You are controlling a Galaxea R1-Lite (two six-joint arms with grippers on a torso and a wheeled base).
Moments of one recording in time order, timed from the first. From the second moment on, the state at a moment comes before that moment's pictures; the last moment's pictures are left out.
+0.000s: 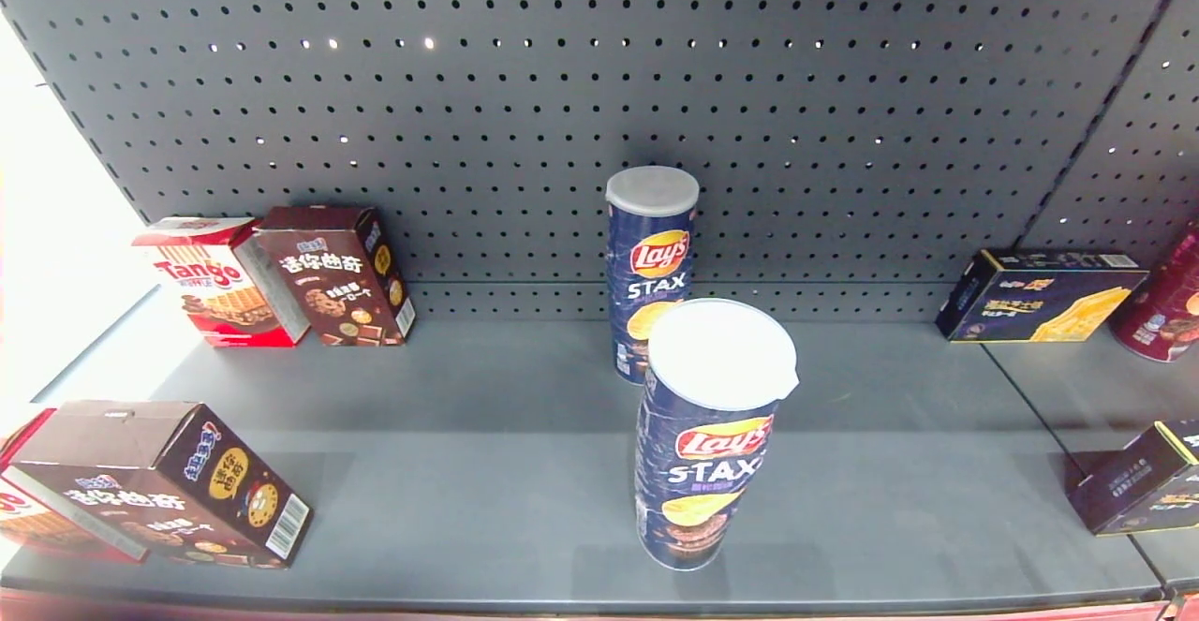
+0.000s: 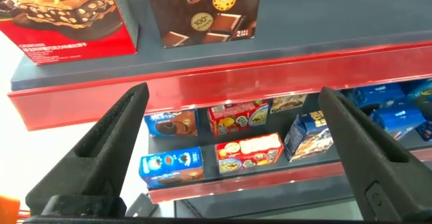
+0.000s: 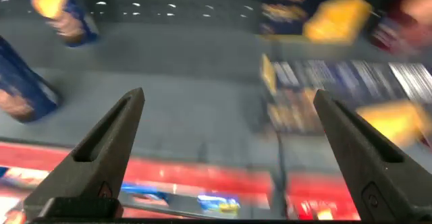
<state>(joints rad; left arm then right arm) -0.16 0.10 0.00 0.00 0.02 0.03 0.16 0.54 -0.43 -0.04 0.01 0.01</state>
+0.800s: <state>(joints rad) -0.16 0.10 0.00 0.00 0.02 0.03 0.50 1.28 -0.63 -0.28 0.16 -0.14</state>
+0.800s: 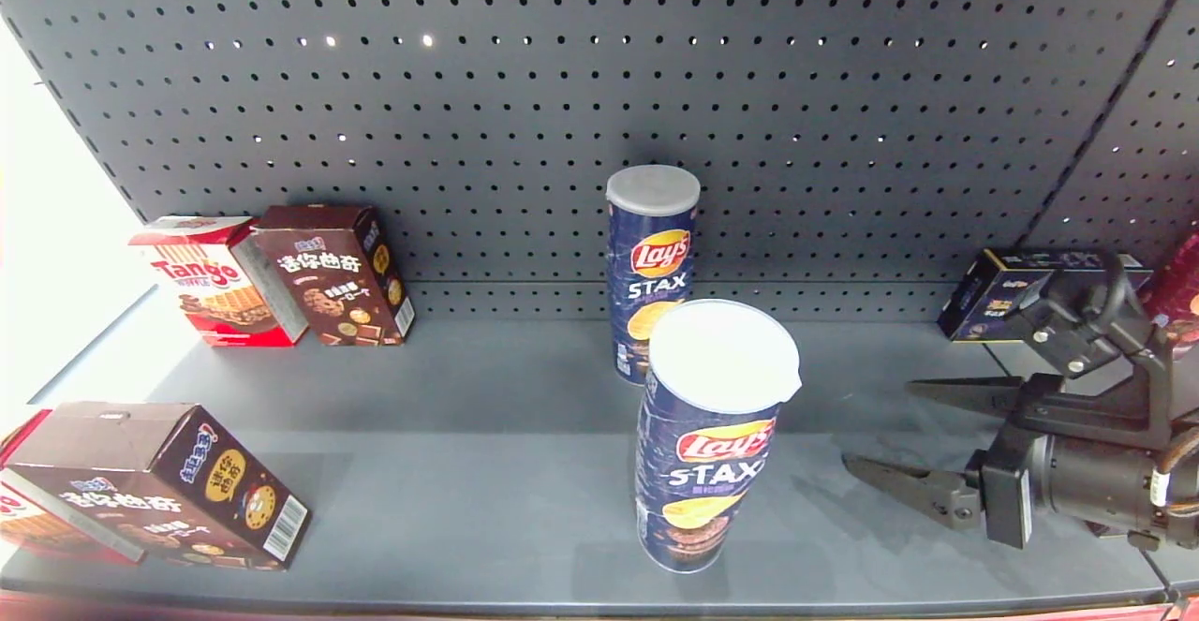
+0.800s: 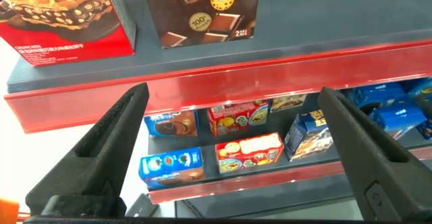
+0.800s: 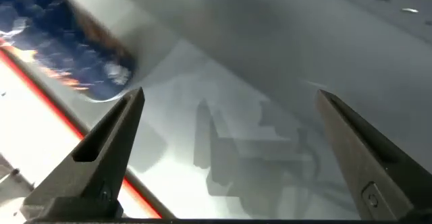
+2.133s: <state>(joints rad) -0.16 0.10 0.00 0.00 0.02 0.02 0.66 1.41 -0.71 -0.29 0.16 -0.15</state>
